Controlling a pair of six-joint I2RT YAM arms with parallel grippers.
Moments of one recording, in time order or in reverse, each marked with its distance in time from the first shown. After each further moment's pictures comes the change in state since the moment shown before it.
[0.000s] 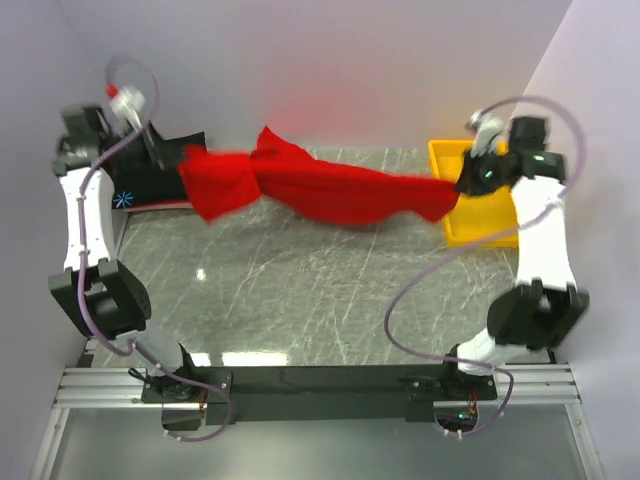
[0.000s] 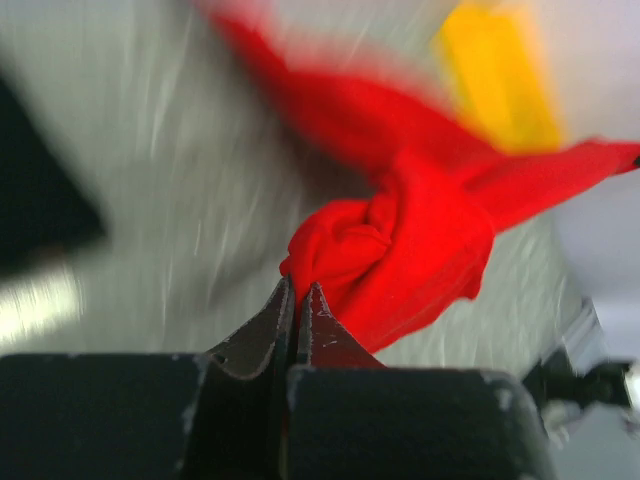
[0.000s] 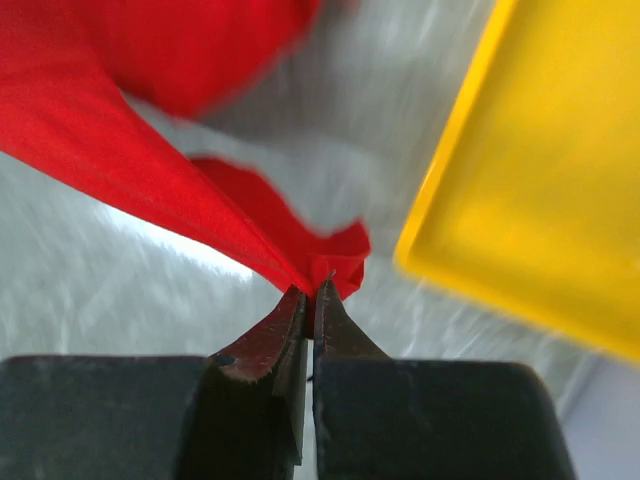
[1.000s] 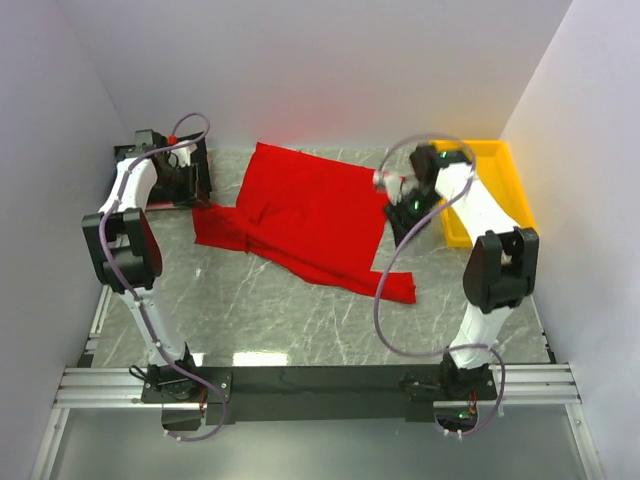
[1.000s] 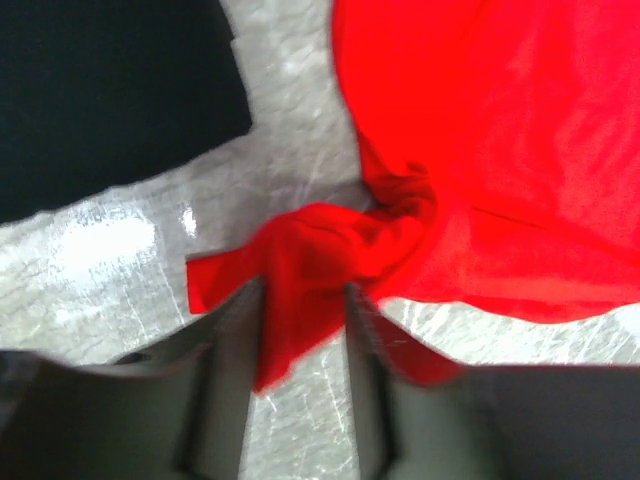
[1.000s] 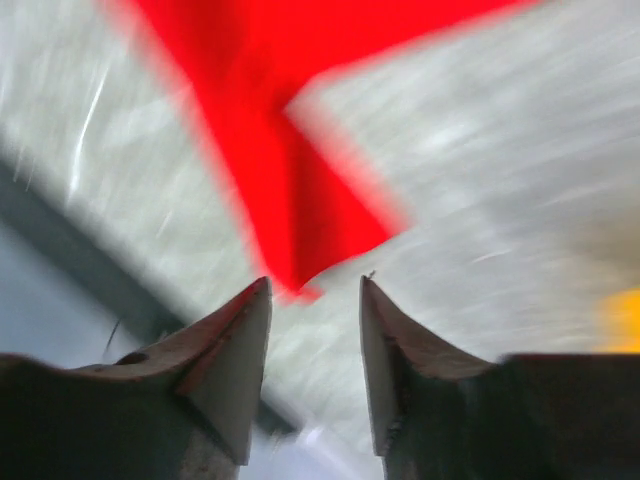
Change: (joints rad) left arm -0.144 0.382 -0.036 -0.243 -0.498 0.188; right arm 0.390 0.266 -0.180 -0.327 0.066 -0.288
